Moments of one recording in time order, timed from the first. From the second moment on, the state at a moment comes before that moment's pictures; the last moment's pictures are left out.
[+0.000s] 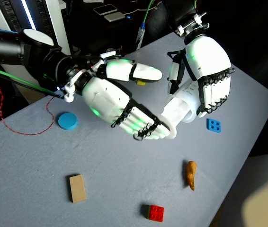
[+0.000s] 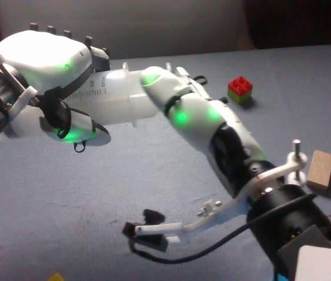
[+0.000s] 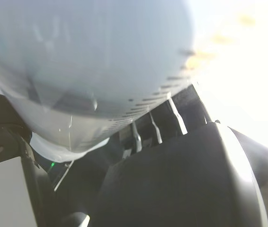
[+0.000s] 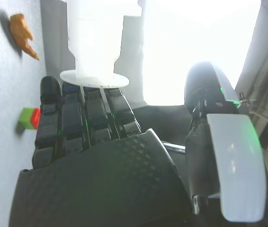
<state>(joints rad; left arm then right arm) 0.52 -0.91 0.90 -0.89 -0.54 1.86 -0.46 -1.43 0.77 -2.01 -1.16 2.38</state>
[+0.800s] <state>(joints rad) 0.52 -0.92 0.89 -0.83 -0.51 1.82 -0.47 -1.29 0.67 -2.07 -1.04 2.41</state>
